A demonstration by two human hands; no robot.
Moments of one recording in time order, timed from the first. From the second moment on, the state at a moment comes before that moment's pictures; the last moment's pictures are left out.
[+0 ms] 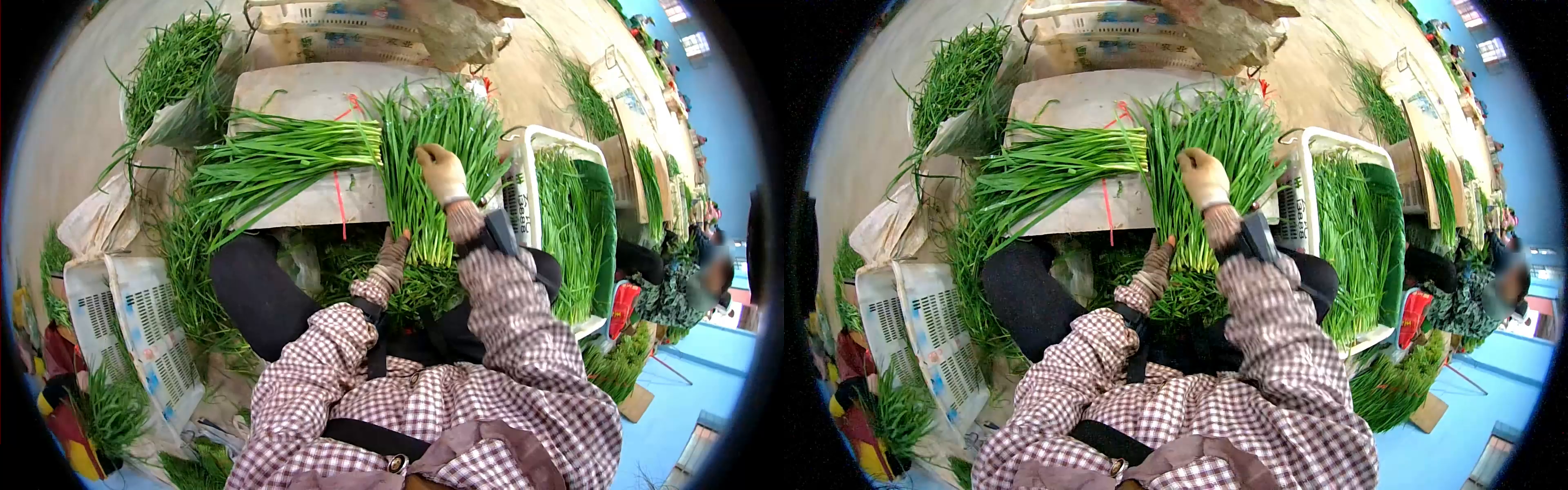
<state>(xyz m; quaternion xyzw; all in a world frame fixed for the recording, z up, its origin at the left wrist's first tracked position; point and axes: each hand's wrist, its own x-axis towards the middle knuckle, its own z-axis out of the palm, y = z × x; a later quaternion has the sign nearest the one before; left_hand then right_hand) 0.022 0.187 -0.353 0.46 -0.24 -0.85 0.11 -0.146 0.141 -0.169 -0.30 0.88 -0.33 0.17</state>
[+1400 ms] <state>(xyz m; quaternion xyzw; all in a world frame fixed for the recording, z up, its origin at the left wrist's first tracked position) -0.024 0.131 -0.389 0.40 -0.50 -0.77 0.07 -0.005 0.310 -0.033 -0.22 0.50 -0.84 0.06</state>
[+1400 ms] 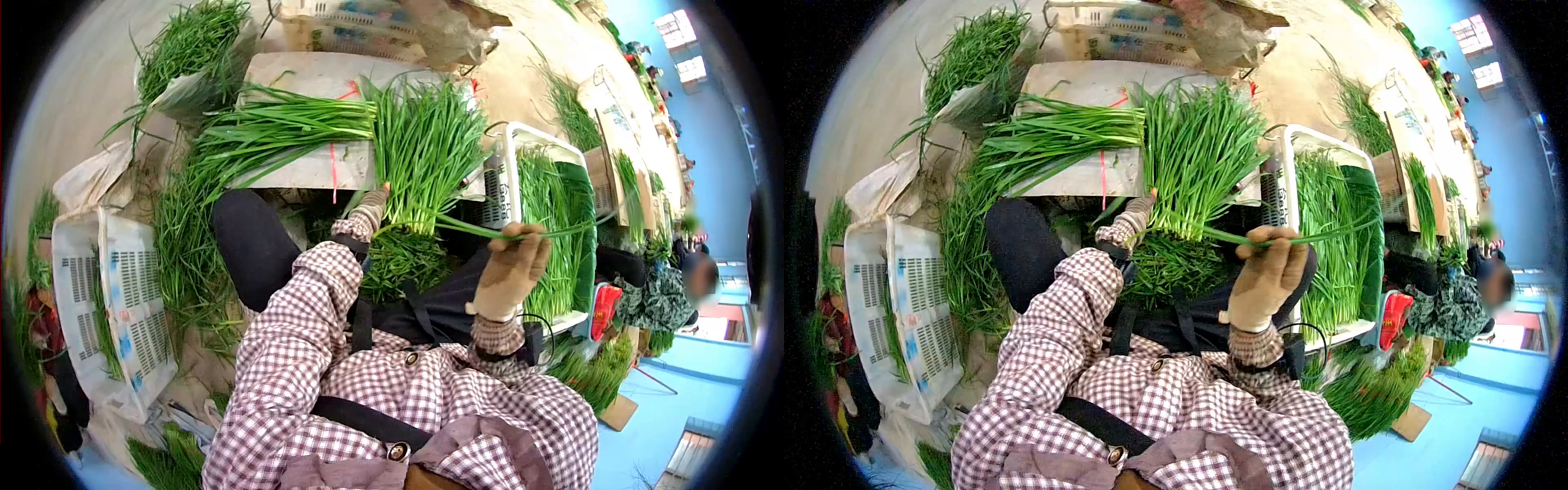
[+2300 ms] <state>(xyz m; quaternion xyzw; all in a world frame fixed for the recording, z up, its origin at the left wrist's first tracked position) -0.003 0.143 -0.167 0.18 -0.92 -0.33 0.13 -0.191 0.201 -0.149 -0.30 0.85 -0.41 0.13</state>
